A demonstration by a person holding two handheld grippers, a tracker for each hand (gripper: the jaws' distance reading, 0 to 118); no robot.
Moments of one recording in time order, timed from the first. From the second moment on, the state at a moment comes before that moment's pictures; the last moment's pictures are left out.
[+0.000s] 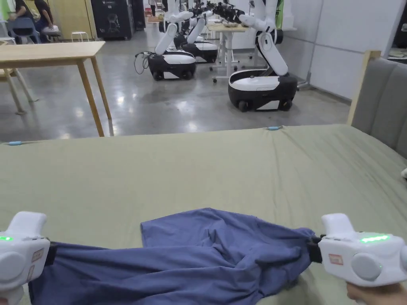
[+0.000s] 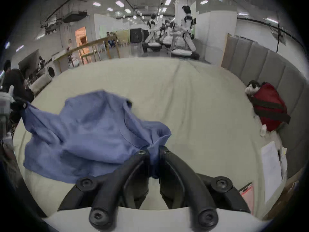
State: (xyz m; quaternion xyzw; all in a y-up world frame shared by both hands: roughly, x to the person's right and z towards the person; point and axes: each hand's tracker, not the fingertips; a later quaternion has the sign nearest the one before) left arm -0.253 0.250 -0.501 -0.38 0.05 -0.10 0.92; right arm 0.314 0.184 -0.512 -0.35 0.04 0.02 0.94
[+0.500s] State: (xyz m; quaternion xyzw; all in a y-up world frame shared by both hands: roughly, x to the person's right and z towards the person) left arm -0.315 0.440 -0.508 -0.21 0.09 -0.04 0.97; right arm 0.264 0.476 -0.508 -0.10 0.01 0.06 0.99
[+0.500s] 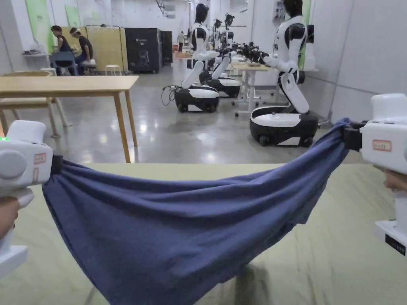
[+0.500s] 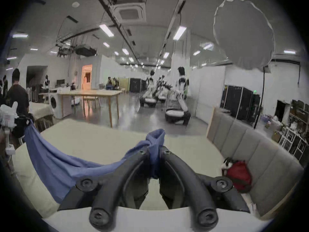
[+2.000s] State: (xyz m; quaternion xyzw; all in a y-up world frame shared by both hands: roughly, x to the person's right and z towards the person) left arm -0.324 0.194 -0.337 -0.41 0.04 0.07 0.91; right arm 0.315 0.169 -0.351 -0.38 0.05 0.10 0.92
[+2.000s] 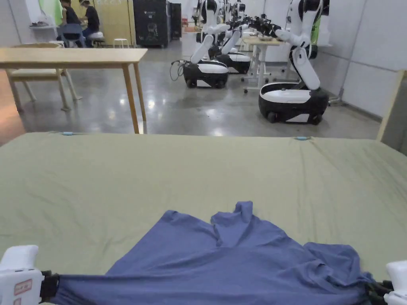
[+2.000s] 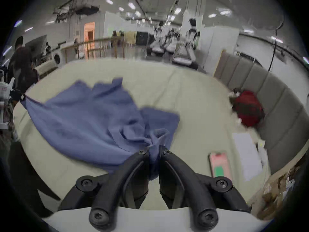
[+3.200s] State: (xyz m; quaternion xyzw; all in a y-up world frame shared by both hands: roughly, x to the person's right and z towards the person) left arm -0.345 0.192 -0.305 -0.38 0.12 0.12 0.91; right arm 0.075 0.235 -0.344 -0.22 0.16 0.00 0.96
